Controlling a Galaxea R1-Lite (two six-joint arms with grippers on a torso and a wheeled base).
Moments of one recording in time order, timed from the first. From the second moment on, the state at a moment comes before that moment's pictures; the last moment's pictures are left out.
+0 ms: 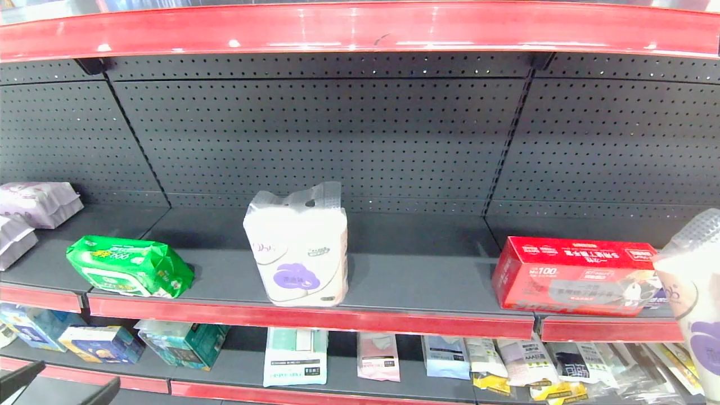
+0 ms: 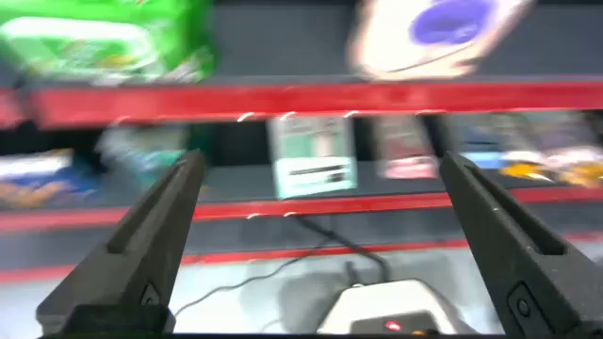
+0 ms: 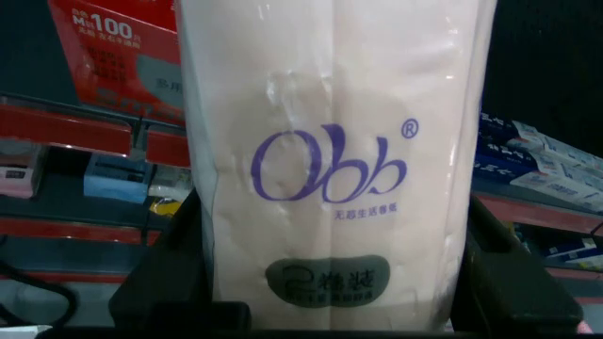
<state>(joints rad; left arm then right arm) 0.05 0.63 -0.19 -0.07 -0.15 0.01 -0.28 0.71 -0.36 -0.07 0.02 -0.46</state>
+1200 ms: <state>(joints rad) 0.00 0.07 -0.01 -0.01 0.06 0.01 -0.26 0.66 -0.38 -0.07 0.03 -0.46</state>
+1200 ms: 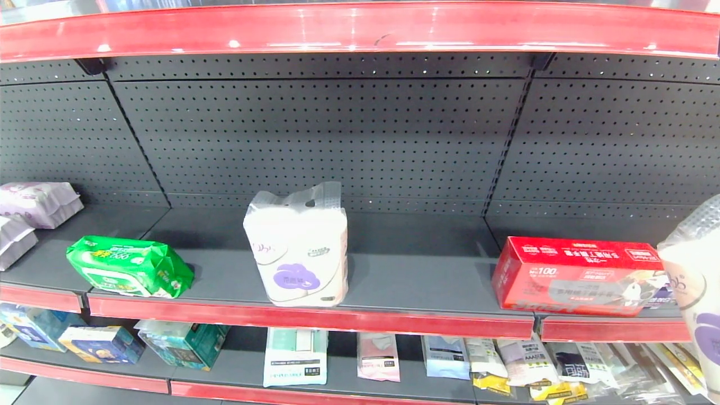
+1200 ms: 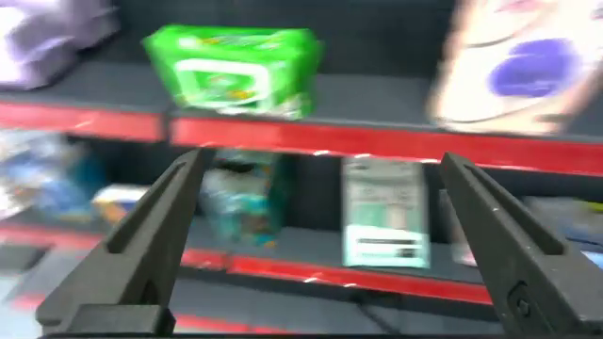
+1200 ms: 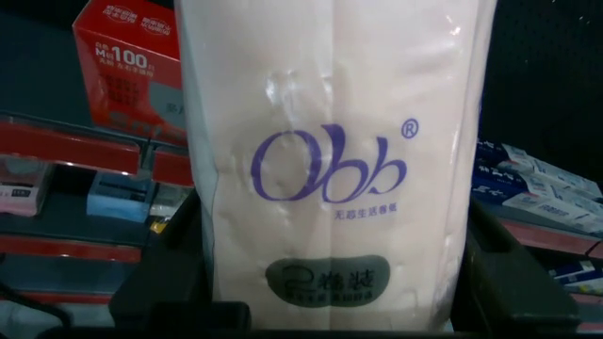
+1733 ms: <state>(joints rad) 0.00 0.00 0.00 0.00 0.03 0.00 -0.23 0.65 -0.39 -0.07 0.03 -0.46</state>
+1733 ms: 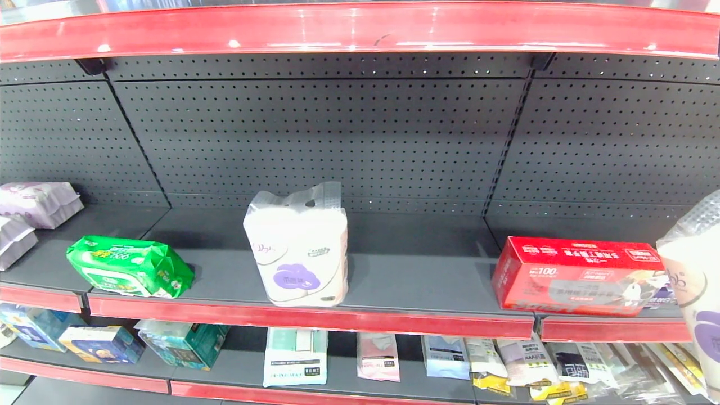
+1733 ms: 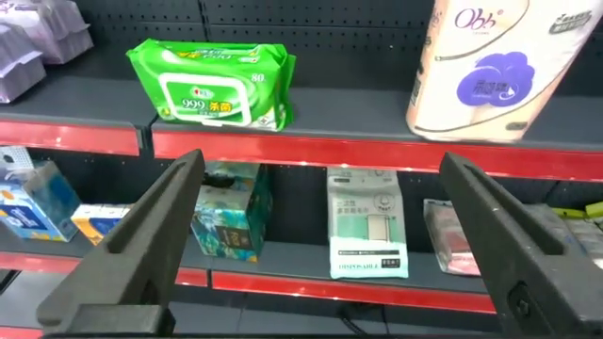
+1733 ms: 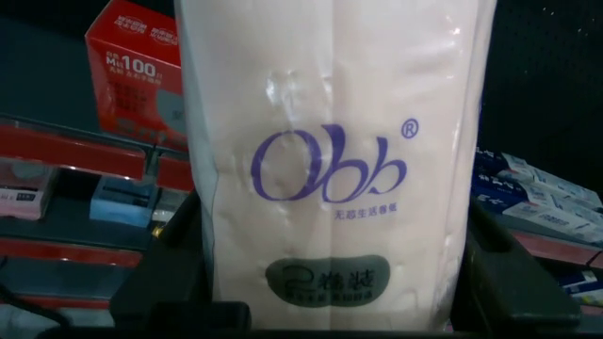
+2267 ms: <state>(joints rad) 0.00 0.00 0.00 0.00 0.03 0.00 -0.17 0.66 -0.45 -0.07 0.03 -0.46</state>
